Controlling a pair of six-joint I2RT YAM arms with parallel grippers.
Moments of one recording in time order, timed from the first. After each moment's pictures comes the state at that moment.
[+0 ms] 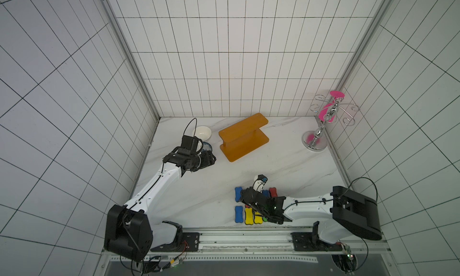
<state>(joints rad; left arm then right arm) -0.26 1.28 0.97 -0.63 0.27 -0.57 1.32 1.52 0.57 0.20 0.44 1.43</state>
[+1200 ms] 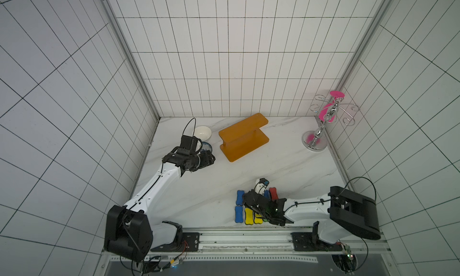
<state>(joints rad) -0.25 1.28 0.97 -0.63 0.26 -0.57 1.32 1.52 0.52 0.23 0.39 1.48</state>
